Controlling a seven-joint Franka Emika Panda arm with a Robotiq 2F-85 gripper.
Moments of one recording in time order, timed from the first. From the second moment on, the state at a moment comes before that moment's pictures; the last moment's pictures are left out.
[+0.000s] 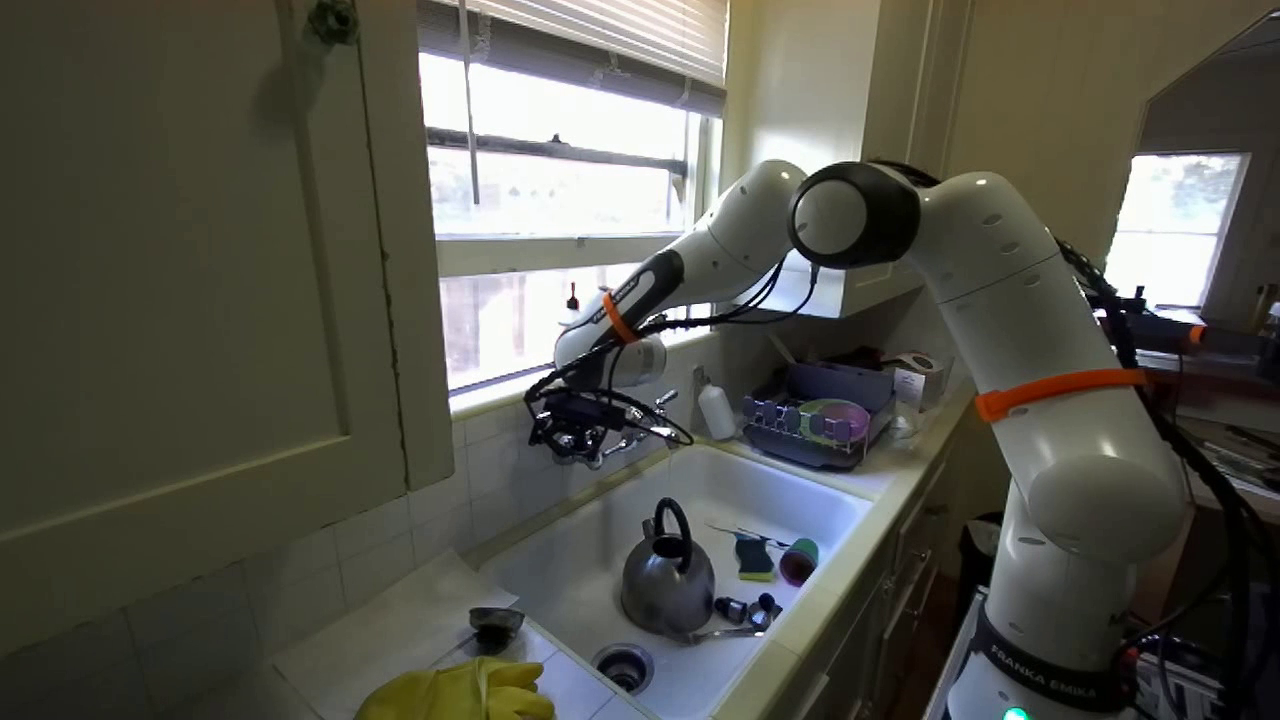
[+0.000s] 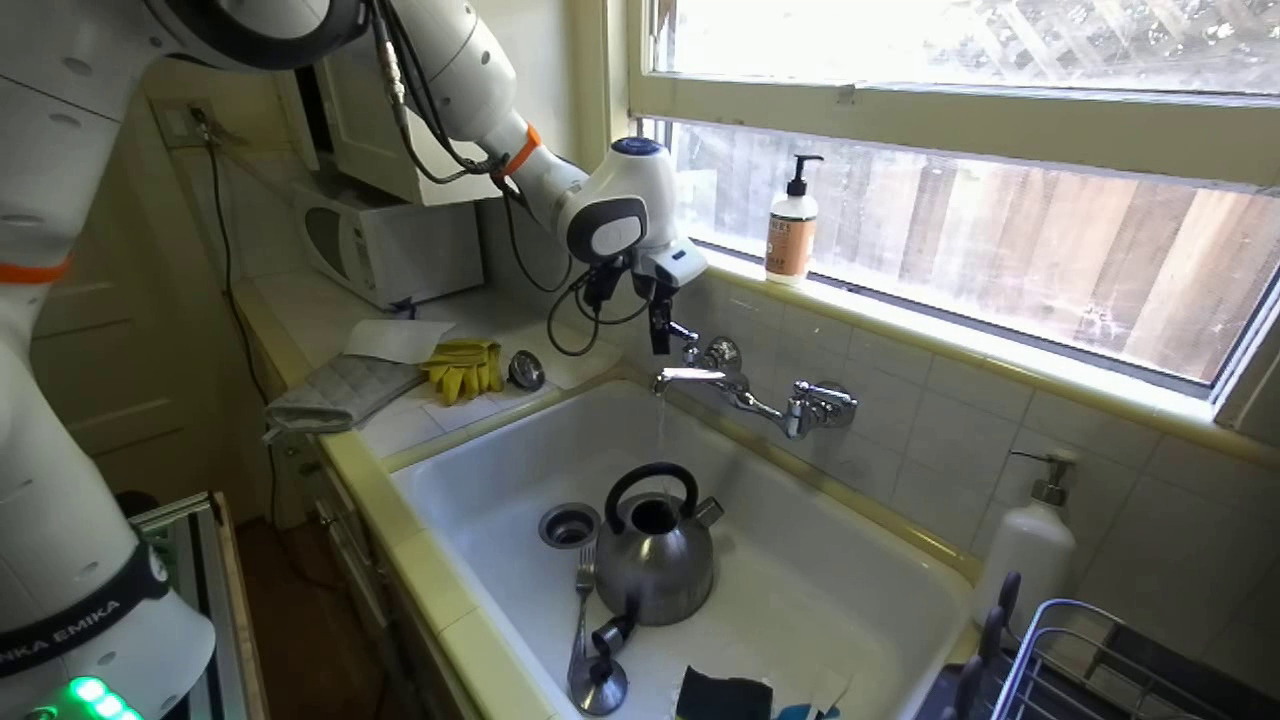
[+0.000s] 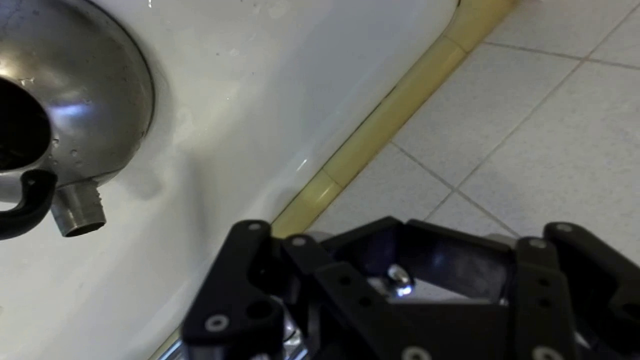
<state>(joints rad) 0.11 0.55 -0.03 -1.81 0.27 2.68 0.62</state>
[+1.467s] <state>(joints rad) 0.08 0.44 -0.02 -1.95 0.29 2.57 0.48</state>
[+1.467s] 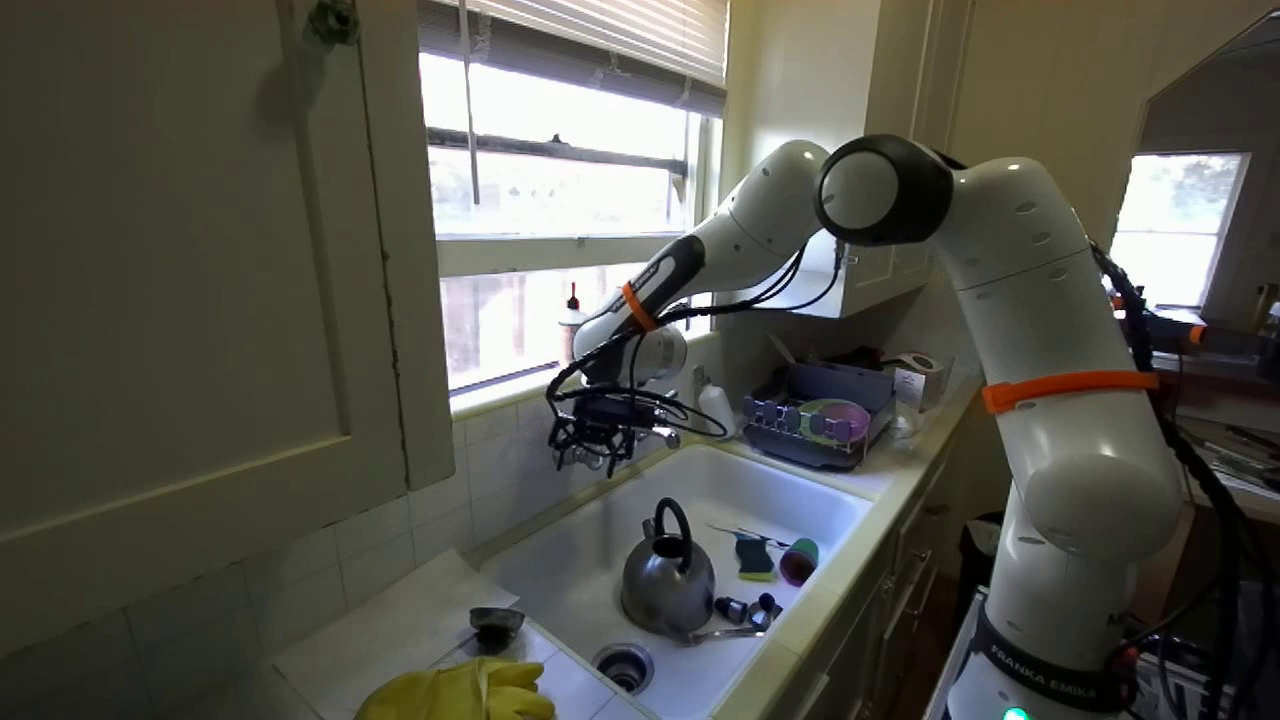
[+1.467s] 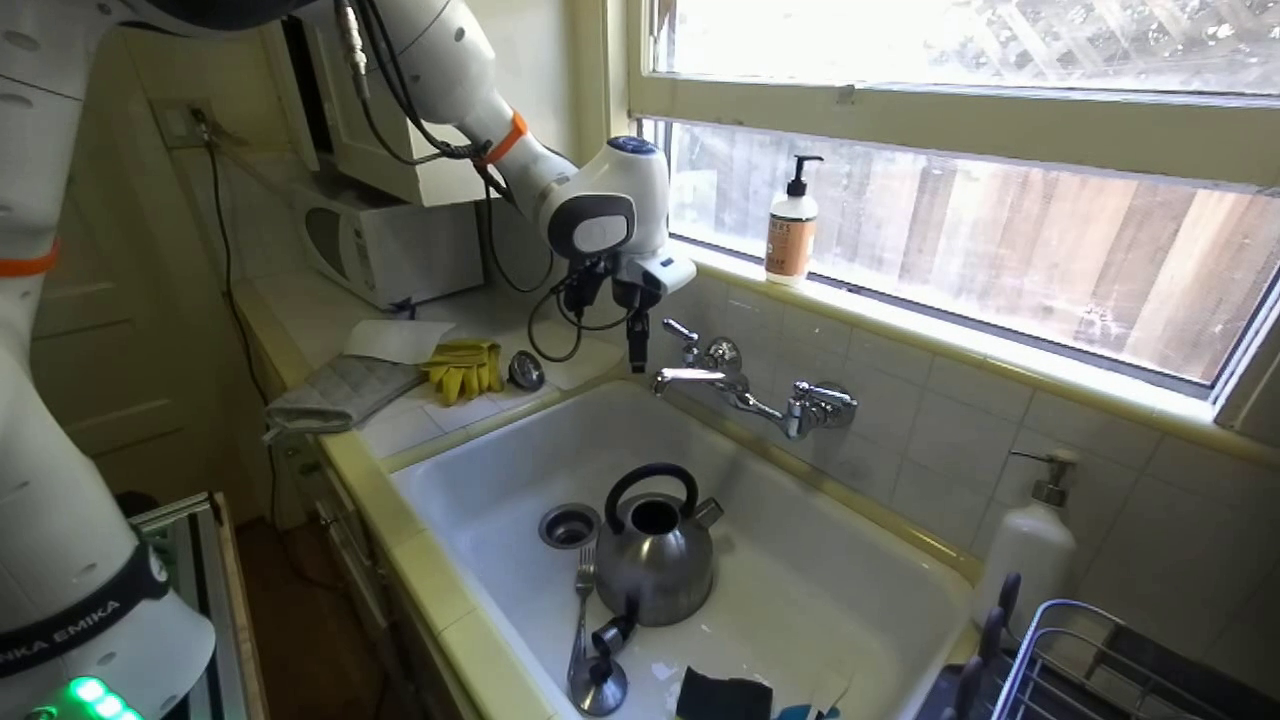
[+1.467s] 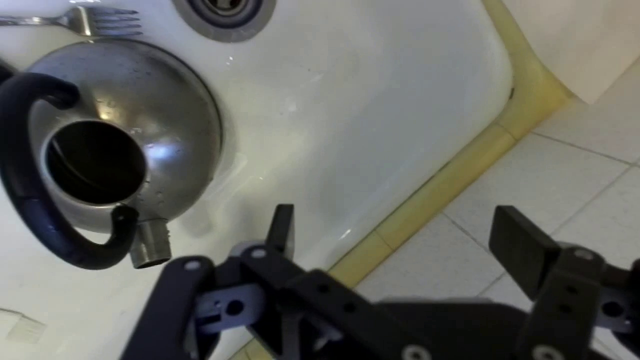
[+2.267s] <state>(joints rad) -0.05 0.16 -0.04 -2.14 0.25 2.25 0.10</state>
